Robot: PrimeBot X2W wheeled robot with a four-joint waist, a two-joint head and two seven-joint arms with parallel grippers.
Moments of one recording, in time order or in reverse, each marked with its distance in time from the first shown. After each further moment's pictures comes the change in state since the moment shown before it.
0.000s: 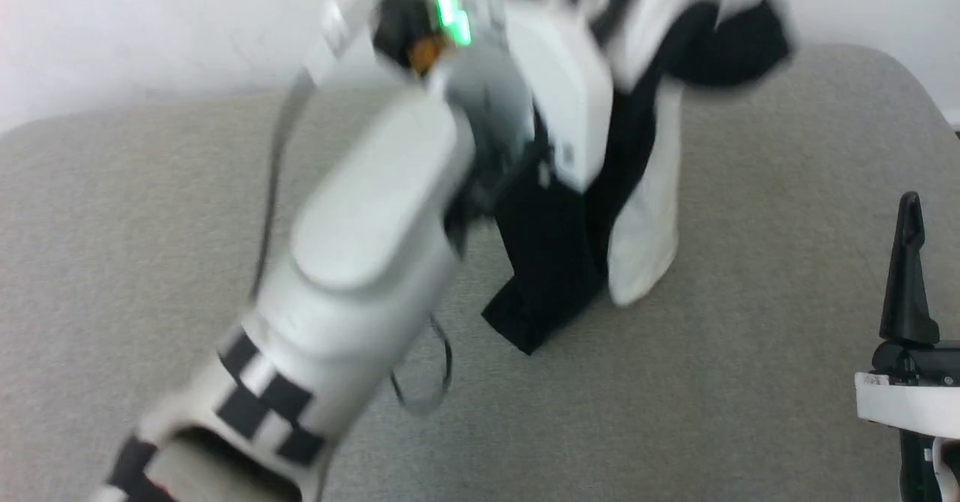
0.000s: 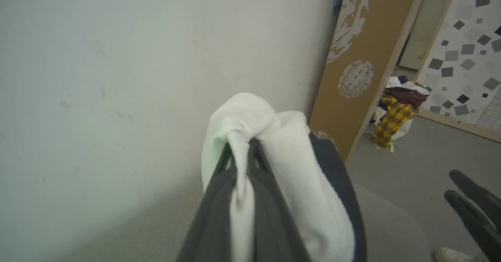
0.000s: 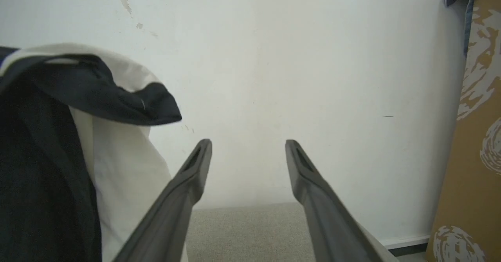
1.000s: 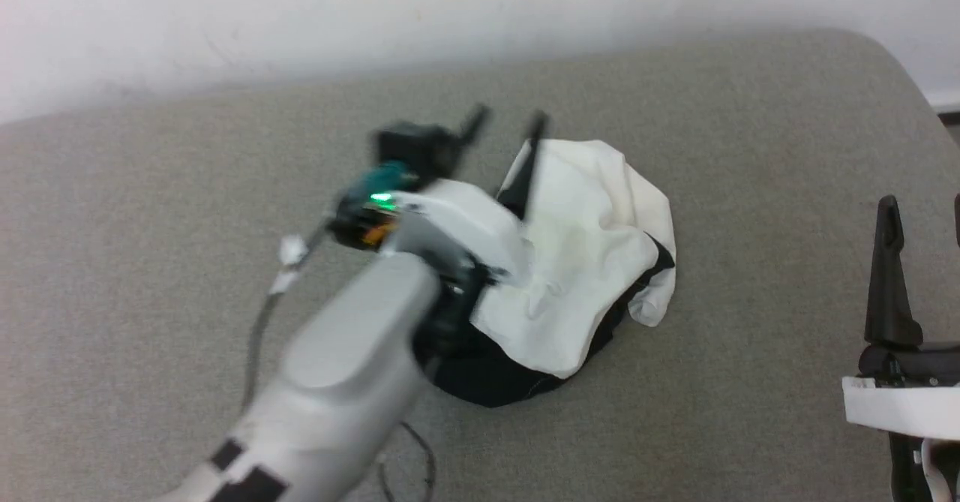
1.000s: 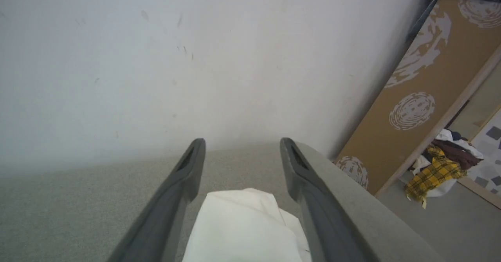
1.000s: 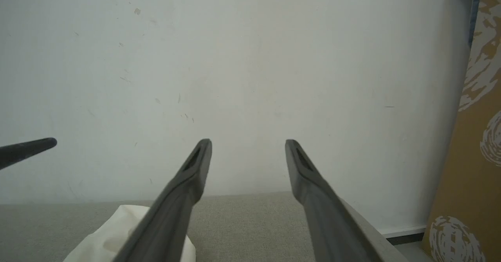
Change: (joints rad) left arm 0.312 0.038 -0.136 0.118 -0.133 0.183 -0.405; right arm -0.004 -0.004 0.030 0.006 -0.001 0.000 0.018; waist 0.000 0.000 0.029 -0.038
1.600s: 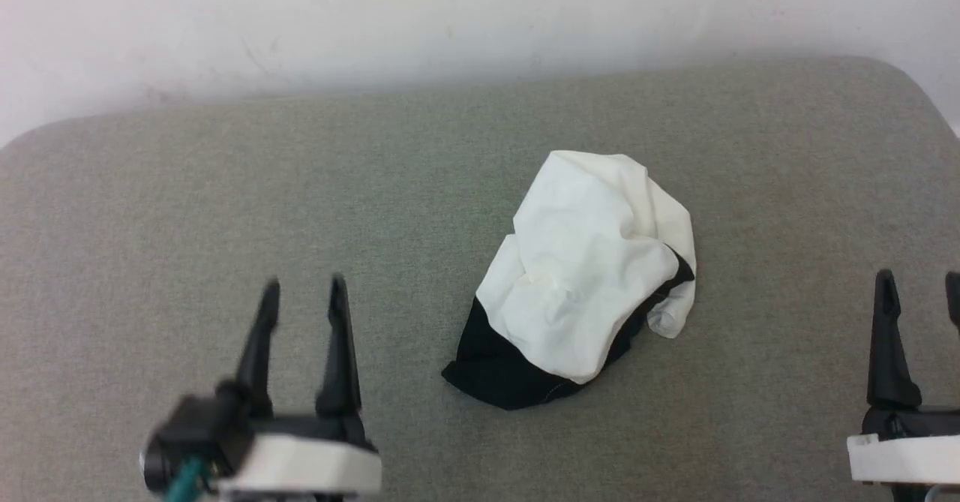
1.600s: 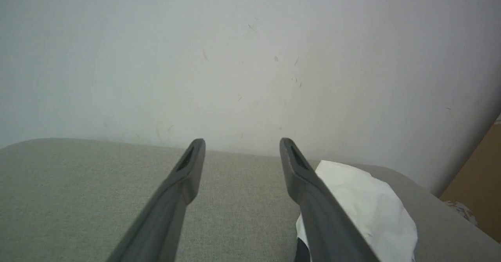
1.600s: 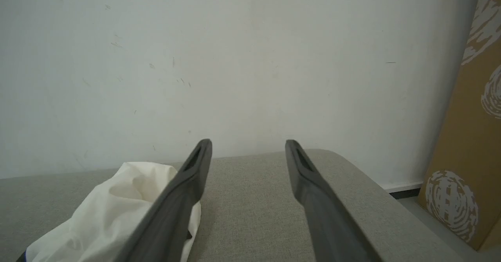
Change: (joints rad) left arm 0.732 0.236 0.374 -0.728 0.302 0.184 -0.121; right arm 0.124 0.004 -0.036 0.037 0.036 0.000 0.016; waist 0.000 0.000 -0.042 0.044
